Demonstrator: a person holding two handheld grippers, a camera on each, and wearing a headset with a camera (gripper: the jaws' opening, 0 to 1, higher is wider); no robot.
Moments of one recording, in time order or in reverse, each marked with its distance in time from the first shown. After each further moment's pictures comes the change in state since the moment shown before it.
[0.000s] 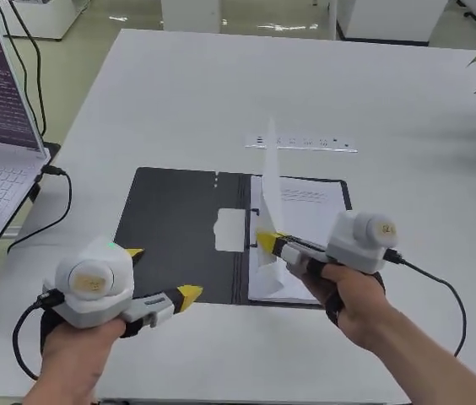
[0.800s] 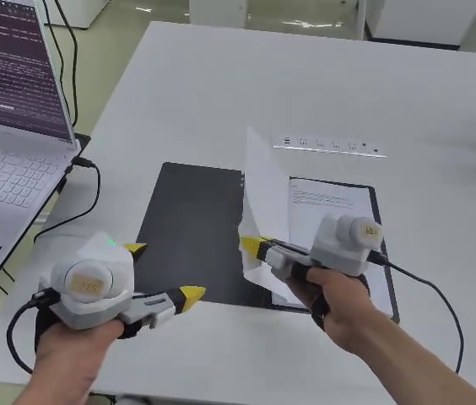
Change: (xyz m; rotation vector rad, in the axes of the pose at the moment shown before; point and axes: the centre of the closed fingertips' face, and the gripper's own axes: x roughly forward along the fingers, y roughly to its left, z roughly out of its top) left arm -0.025 0.026 0.001 0.004 -0.020 0.023; right arm 0.053 0.036 -0.025 0.002 0.079 0.075
